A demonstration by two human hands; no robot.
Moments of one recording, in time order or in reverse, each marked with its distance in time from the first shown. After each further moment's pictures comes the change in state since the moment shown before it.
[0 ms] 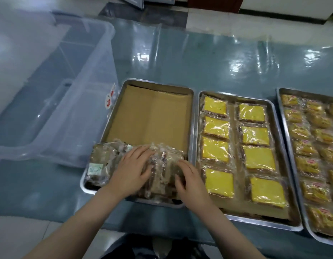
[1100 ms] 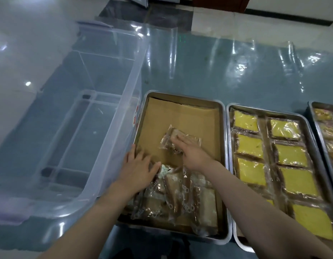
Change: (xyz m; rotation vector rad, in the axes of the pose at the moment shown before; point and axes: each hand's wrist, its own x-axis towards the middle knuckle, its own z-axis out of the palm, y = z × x) left_hand 0.057 -0.103 -0.045 0.182 -0.340 -0.281; right_hand 0.202 -0.053 0.032 -0.388 -0.343 -0.052
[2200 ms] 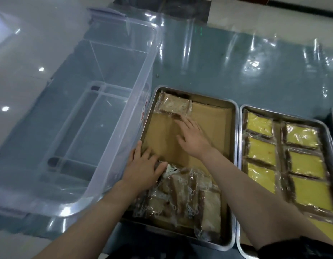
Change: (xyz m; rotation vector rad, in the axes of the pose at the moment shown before) left_hand 0.001 0.001 0.007 0.025 0.050 -0.028; right_hand 0.055 -0.004 -0.006 -0.088 0.189 -0.088
